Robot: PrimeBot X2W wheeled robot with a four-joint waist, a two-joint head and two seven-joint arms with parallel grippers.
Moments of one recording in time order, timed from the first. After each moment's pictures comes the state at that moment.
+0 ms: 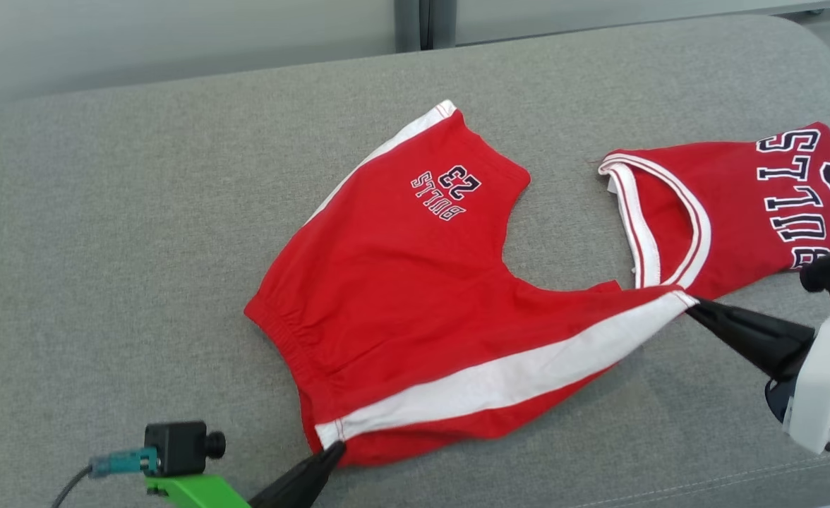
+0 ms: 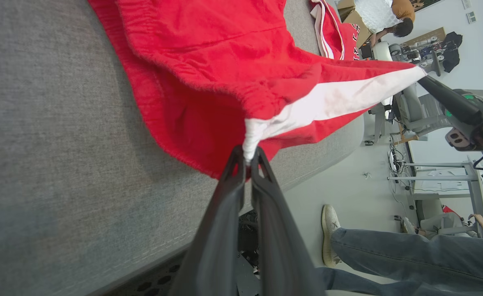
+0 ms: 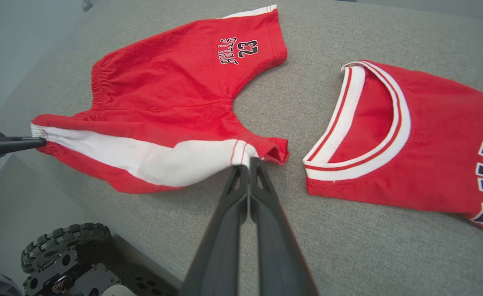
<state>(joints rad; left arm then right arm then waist) 0.19 0.35 -0.45 -0.32 -1.10 0.05 0.31 -0.16 -1.00 0.67 -0.32 1.03 0.01 0.18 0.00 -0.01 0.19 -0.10</state>
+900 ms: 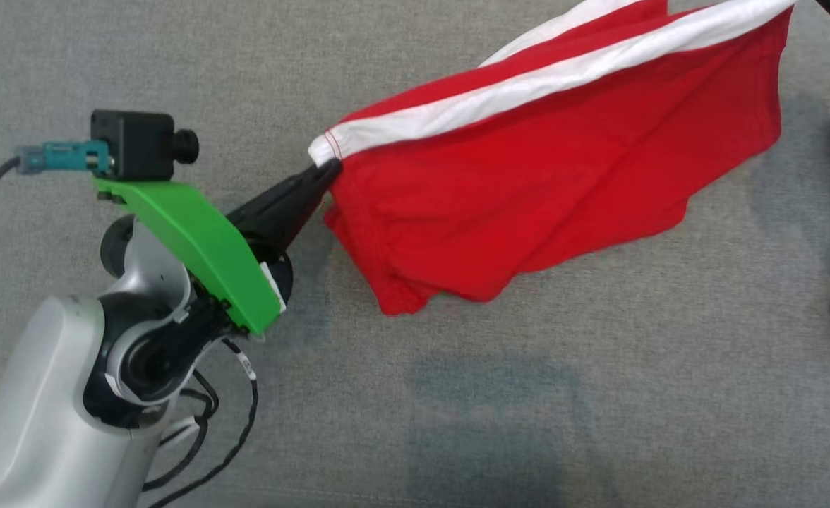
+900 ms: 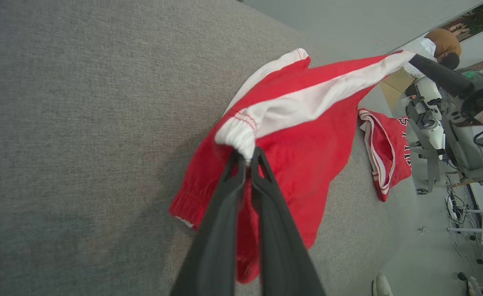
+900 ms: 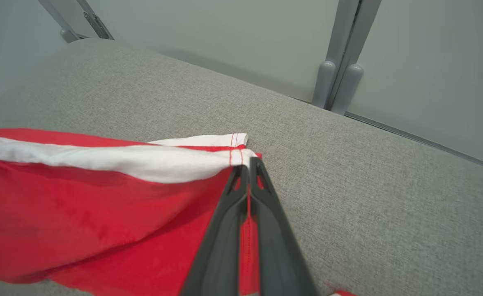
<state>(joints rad) -0.45 0.26 -0.39 -0.28 -1.05 0.12 0.57 -0.72 -0.93 0.54 -0.11 1.00 0.00 0.40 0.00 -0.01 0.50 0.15</state>
